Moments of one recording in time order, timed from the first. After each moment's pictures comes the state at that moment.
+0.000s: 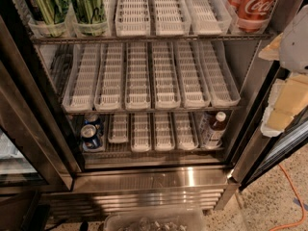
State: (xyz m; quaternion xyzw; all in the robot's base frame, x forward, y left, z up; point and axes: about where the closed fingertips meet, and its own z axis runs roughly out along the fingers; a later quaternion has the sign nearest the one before) arm 0.438 -0.217 0.976 -0.60 0.78 -0.03 0.16
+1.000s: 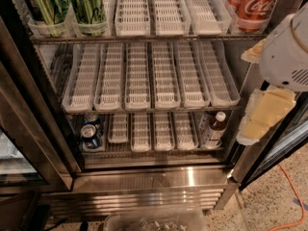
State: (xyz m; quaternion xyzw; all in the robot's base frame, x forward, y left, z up) arm 0.429 -0.175 0.973 -0.61 0.76 -0.04 0.21
